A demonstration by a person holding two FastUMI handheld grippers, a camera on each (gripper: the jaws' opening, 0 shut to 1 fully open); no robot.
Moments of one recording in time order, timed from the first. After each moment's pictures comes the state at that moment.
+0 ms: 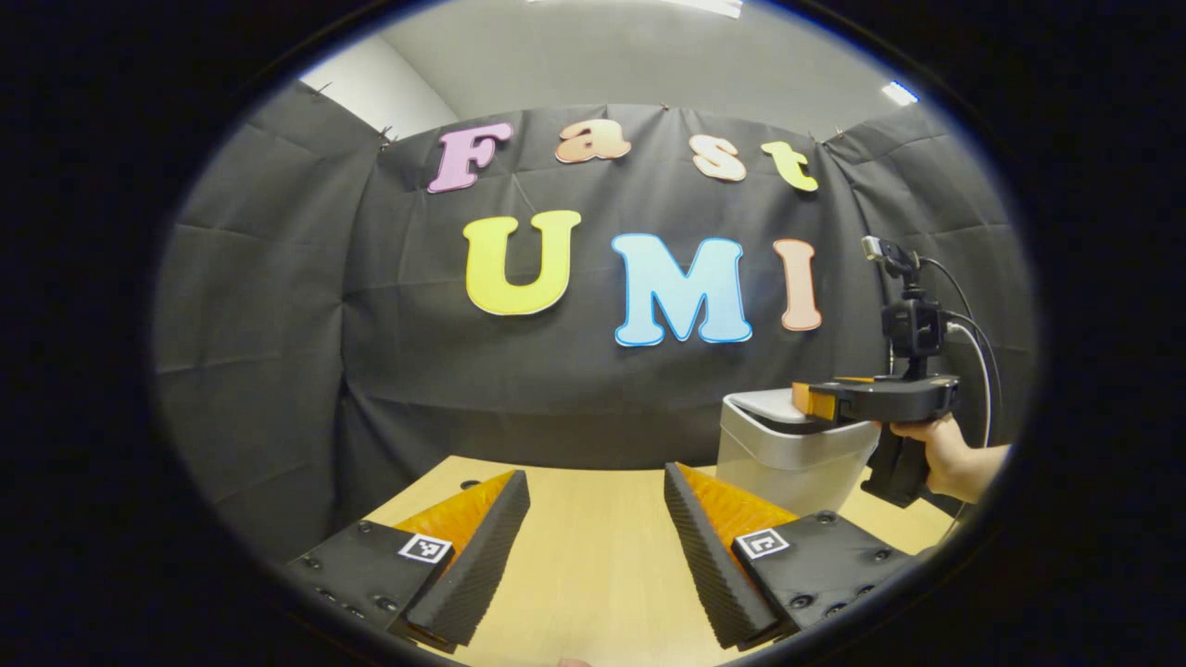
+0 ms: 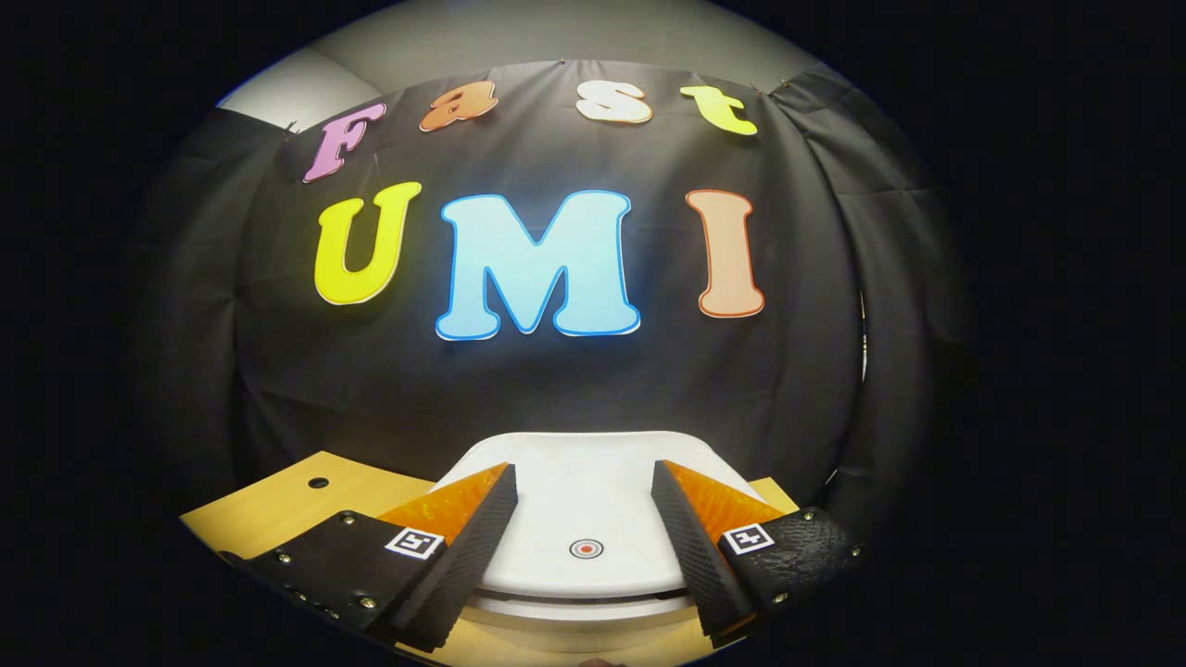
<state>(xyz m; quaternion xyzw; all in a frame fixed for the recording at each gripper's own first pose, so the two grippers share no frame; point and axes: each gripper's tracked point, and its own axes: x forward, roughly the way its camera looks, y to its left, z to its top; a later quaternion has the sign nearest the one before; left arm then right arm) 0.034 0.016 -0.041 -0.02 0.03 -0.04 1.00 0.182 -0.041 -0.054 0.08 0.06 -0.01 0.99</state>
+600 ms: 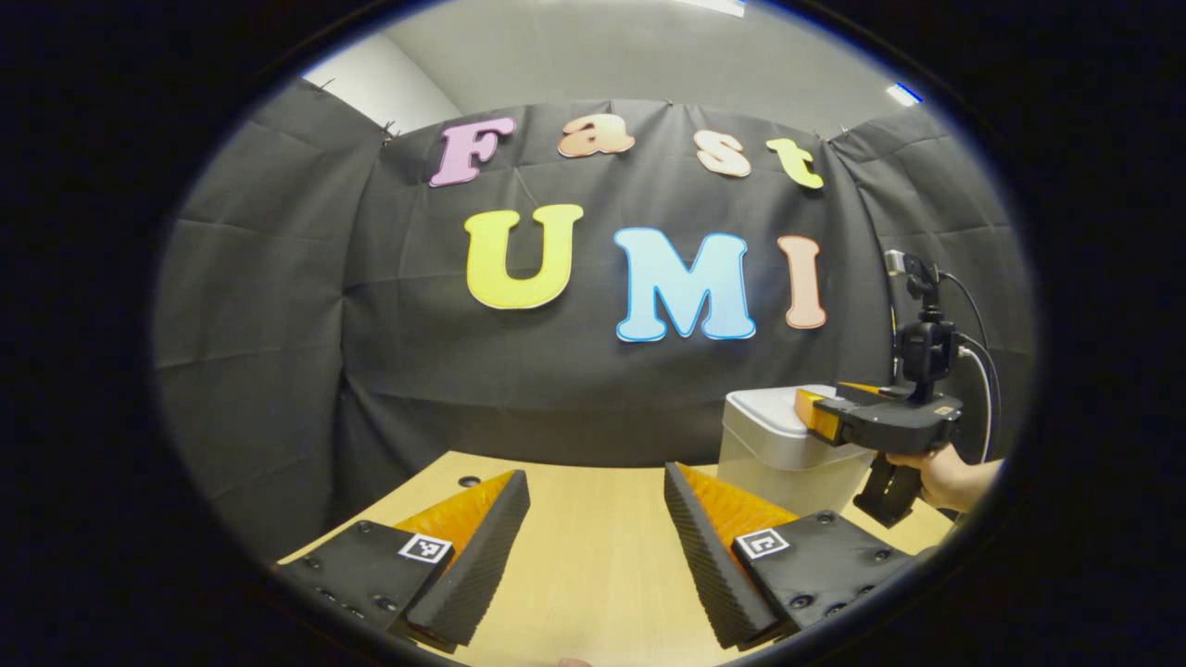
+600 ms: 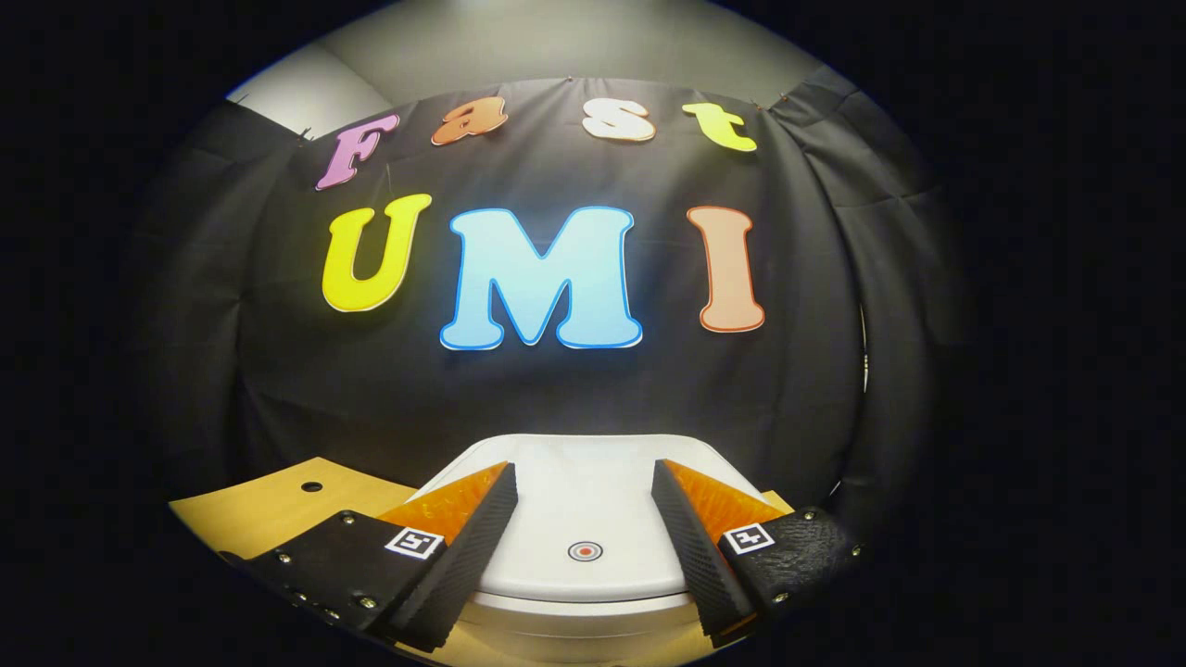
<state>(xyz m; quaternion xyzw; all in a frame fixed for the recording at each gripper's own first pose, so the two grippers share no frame) 0.045 0.007 -0.048 -0.02 0.04 -0.04 1.00 0.181 -0.038 -0.062 0.08 0.02 -0.01 1.00</state>
